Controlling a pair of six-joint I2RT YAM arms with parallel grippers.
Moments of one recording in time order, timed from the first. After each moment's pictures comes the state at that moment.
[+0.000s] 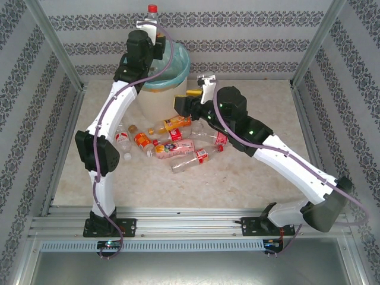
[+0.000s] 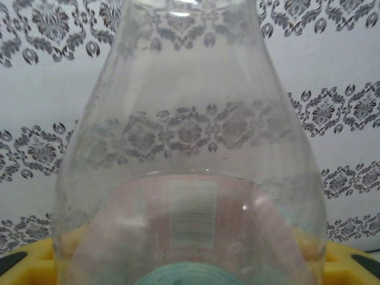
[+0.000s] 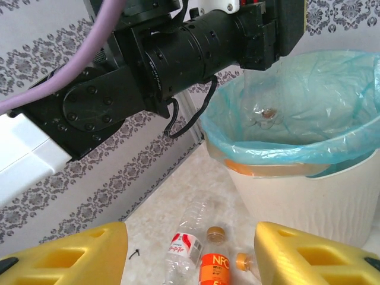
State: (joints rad) left arm -0.27 2.07 2.21 -0.23 -0.20 0.04; right arm 0.78 1.36 1.40 -0.18 -0.03 0.39
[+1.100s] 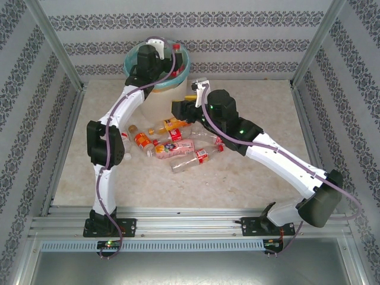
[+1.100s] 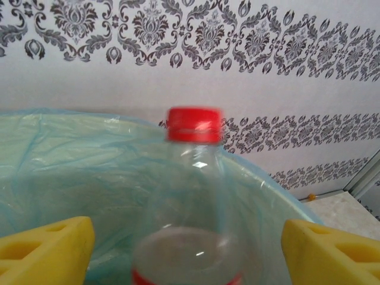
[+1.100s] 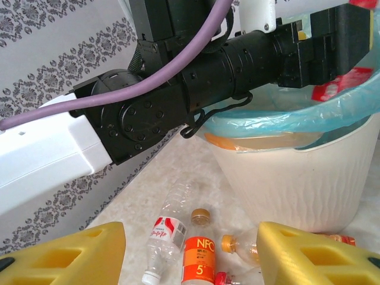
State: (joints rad) left arm -0.26 2.17 2.08 -0.07 0.11 -0.21; right arm 0.78 1.40 1.35 -0.16 0.00 0.40
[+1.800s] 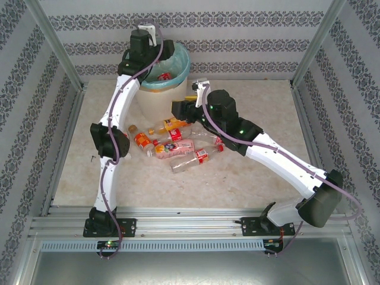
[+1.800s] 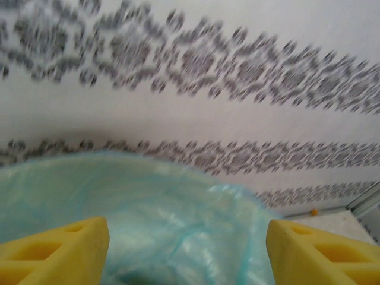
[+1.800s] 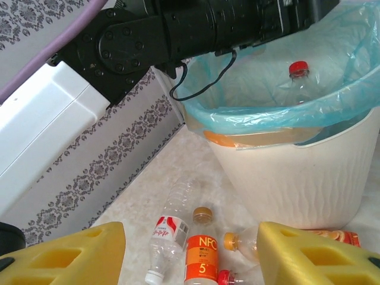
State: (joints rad) left arm -0.21 2.40 2.66 -0.53 0.12 -0.29; right arm 0.77 1.40 1.35 -0.16 0.00 0.42
